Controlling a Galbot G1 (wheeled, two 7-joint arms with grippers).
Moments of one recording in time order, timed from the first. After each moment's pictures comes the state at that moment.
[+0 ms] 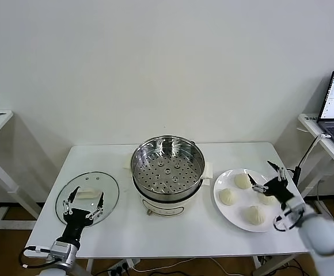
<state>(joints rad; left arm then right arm) 1.56 -1.44 -0.70 -2.00 0.14 -0.03 0.15 -1.05 0.74 0.45 1.58 -0.07 -0.01 -0.45</state>
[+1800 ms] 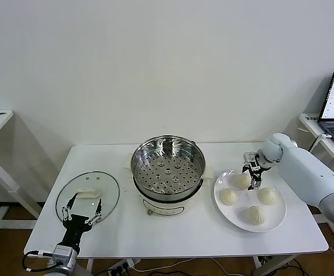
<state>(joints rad) 1.57 -1.47 -0.72 -1.94 0.18 -0.05 0.15 -0.07 0.93 -0.51 0.80 -0.40 -0.01 -1.14</state>
